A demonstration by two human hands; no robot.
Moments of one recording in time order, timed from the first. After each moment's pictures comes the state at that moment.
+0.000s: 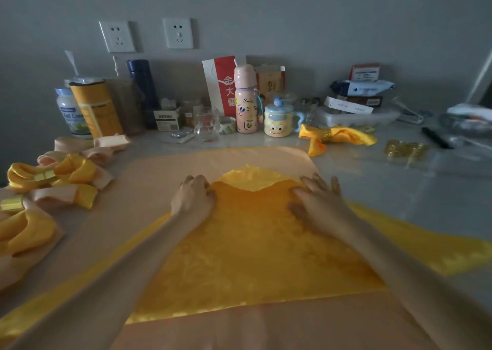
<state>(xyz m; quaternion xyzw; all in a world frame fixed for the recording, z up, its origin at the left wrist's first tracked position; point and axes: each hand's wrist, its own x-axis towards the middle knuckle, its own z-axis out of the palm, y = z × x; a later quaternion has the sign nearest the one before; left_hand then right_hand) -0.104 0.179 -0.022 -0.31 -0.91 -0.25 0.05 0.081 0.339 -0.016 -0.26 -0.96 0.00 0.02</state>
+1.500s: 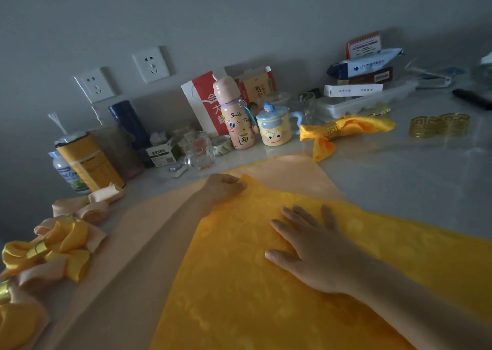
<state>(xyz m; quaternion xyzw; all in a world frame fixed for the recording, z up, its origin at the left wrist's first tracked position) -0.148 0.296 0.006 -0.31 -0.85 -0.38 -0.22 0.075 0.332 -0.033 -0.19 -0.97 0.14 0.00</state>
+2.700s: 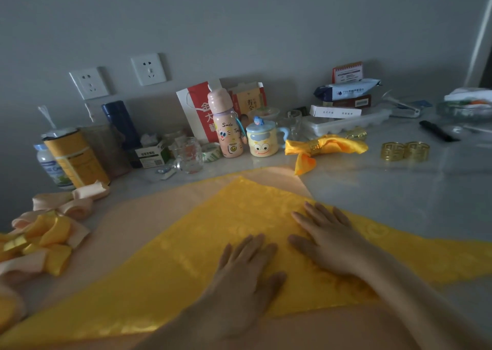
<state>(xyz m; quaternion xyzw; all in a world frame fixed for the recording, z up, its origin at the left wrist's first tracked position) -0.003 0.220 -0.031 -0.56 -0.82 -0.08 -0.08 0.106 0.386 -0.032 -0.29 -0.95 0.11 -0.03</state>
